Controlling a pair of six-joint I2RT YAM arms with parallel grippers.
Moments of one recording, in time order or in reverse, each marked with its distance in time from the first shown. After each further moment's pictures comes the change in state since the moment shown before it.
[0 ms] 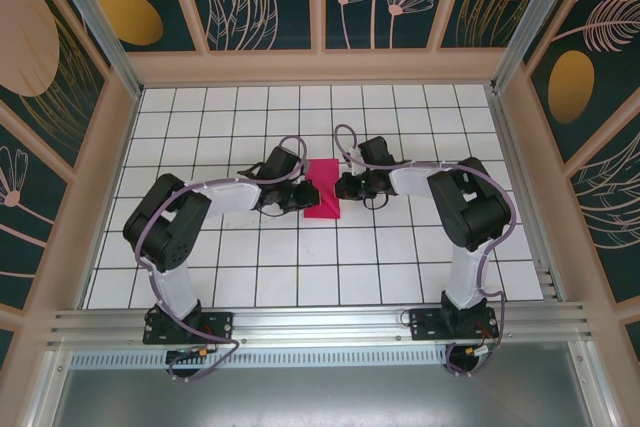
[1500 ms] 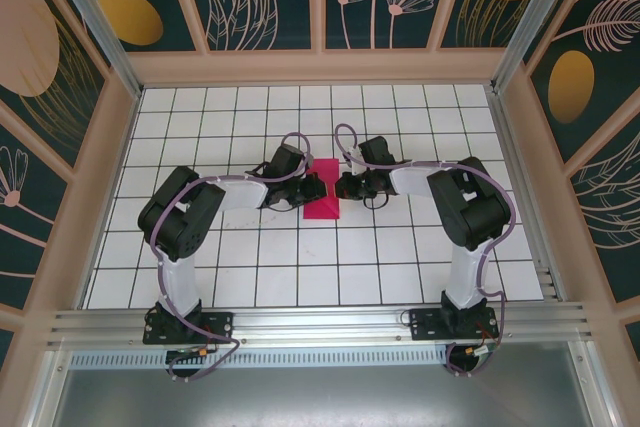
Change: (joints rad) left arm 0.000 0.117 0.031 0.171 0.007 -0.106; right arm -0.006 0.004 0.002 0.003 -0.008 0.004
